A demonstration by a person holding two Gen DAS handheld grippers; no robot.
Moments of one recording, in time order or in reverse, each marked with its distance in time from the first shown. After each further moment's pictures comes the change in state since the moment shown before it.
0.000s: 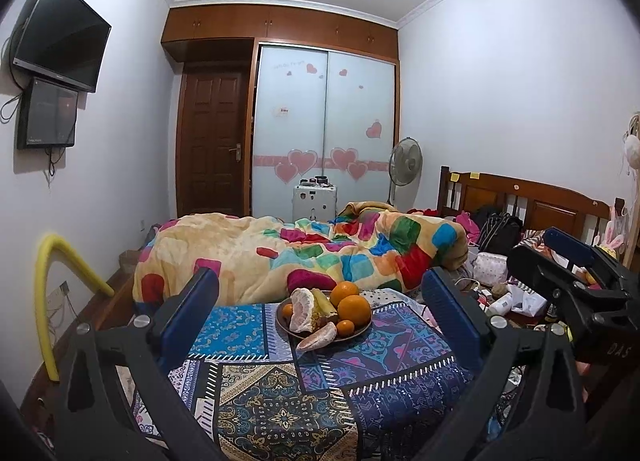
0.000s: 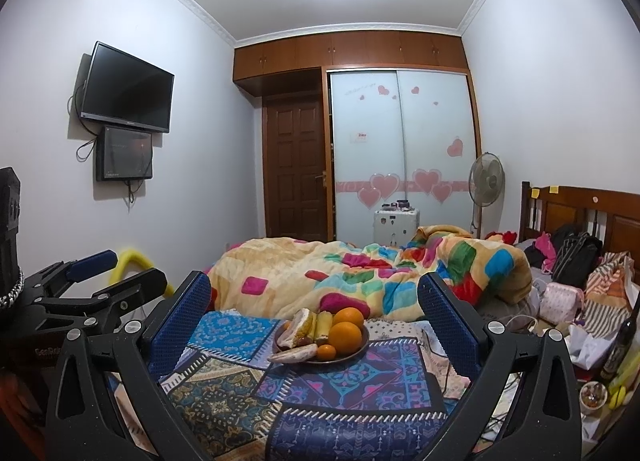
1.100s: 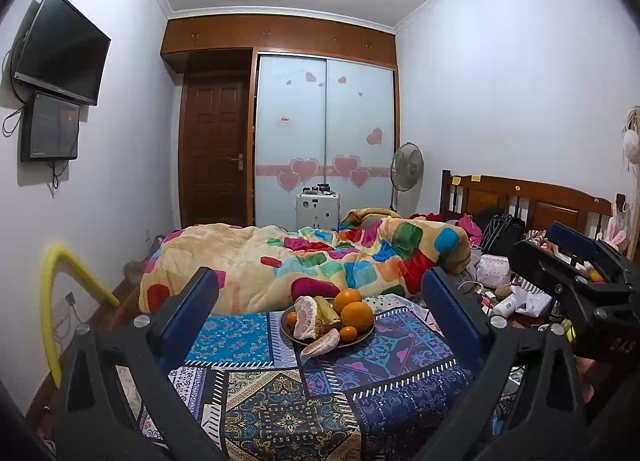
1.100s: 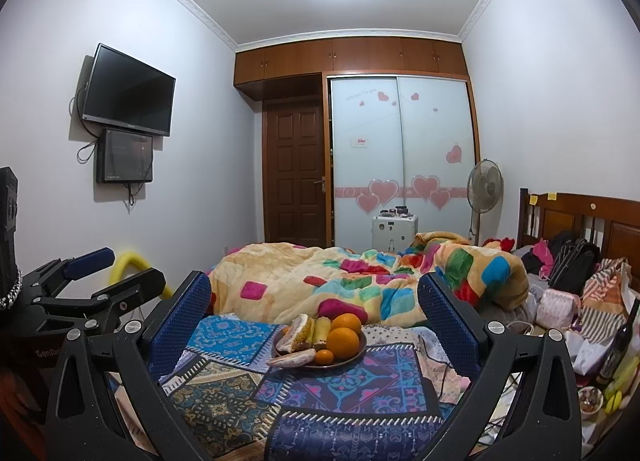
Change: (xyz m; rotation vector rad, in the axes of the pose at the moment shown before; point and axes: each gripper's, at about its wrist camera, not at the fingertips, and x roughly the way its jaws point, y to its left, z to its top) left arm -0.008 -0.009 0.003 0.030 -0.030 0.013; right arm -0.007 -0.003 0.001 -0.017 -0.020 -0.004
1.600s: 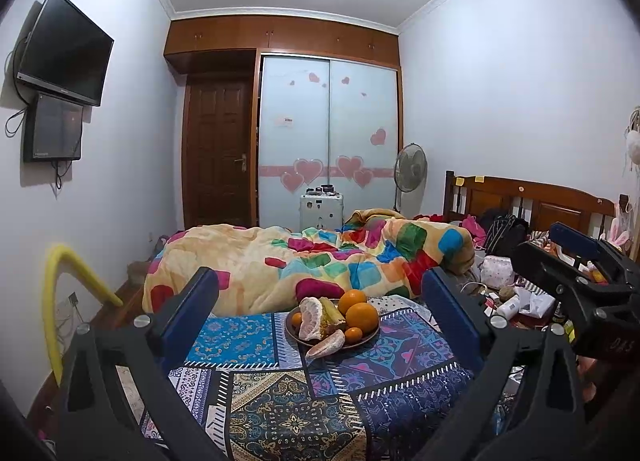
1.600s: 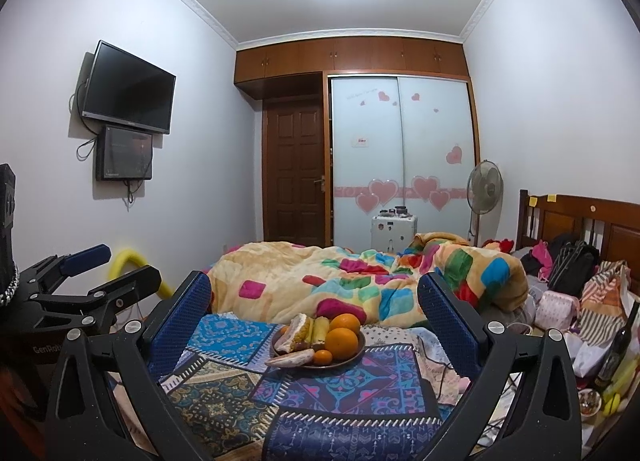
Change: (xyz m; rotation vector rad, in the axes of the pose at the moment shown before) left arm 0.001 0.002 0.000 -0.003 -0.003 0.009; right arm 0.003 -0.002 -0.002 -0.007 0.000 -0.001
